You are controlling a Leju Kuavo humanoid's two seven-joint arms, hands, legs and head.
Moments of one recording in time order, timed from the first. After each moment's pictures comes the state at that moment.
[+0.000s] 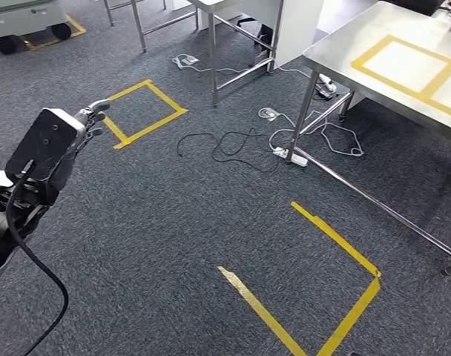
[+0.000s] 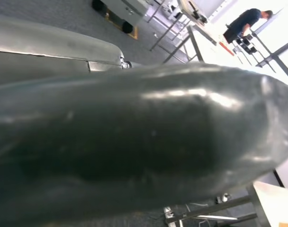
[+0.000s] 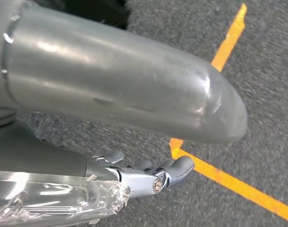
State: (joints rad) left arm -0.59 0.49 -0.51 -1.97 0.35 0.14 0.69; right arm -0.03 0.11 -1.08 -0.29 0.58 -0.07 -0.62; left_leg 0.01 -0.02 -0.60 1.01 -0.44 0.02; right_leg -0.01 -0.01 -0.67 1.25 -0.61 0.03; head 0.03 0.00
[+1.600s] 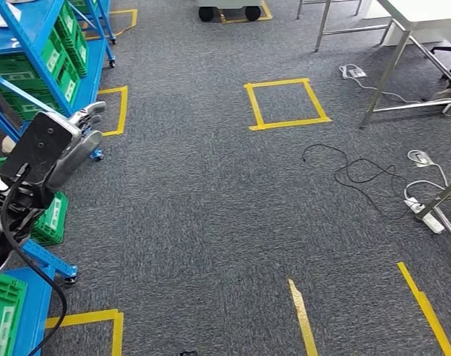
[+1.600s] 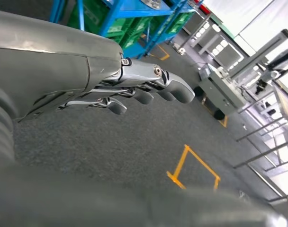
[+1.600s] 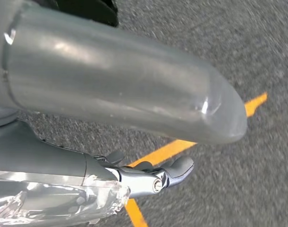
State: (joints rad) left arm -0.58 0.49 -0.51 -1.98 0.35 0.14 0.69; right arm -0.03 0.11 -1.08 -0.29 0.58 -0.08 -0.62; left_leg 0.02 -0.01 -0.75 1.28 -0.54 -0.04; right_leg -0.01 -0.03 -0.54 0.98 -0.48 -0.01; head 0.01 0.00
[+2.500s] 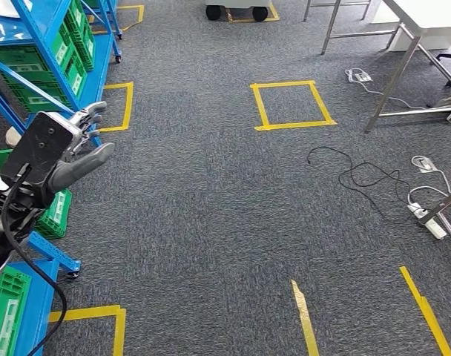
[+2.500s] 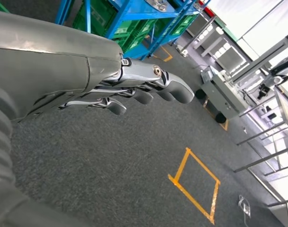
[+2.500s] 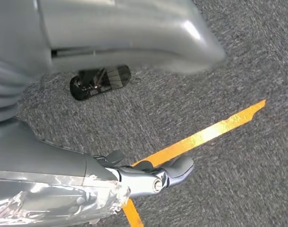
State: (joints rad) left arm -0.58 0.49 -0.51 -1.98 0.35 0.14 0.69; right arm -0.03 0.11 -1.09 -0.29 0.58 -0.08 -0.62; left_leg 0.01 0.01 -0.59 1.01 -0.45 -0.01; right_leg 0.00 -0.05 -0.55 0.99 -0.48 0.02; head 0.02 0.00
